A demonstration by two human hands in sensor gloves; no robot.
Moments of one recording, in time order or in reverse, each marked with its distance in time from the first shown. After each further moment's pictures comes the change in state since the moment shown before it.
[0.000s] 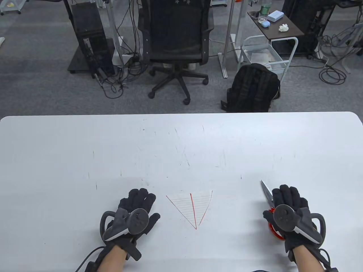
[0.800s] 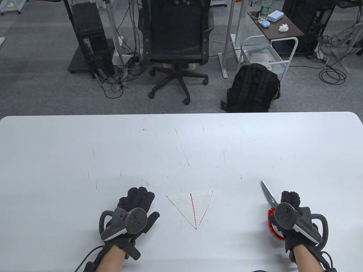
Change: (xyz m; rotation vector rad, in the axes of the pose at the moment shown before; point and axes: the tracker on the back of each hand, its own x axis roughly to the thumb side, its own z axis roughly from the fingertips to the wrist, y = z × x) left_hand -0.004 0.002 0.000 0.021 -0.003 0.018; right_hand -0.006 0.000 0.000 0.050 0.132 0.026
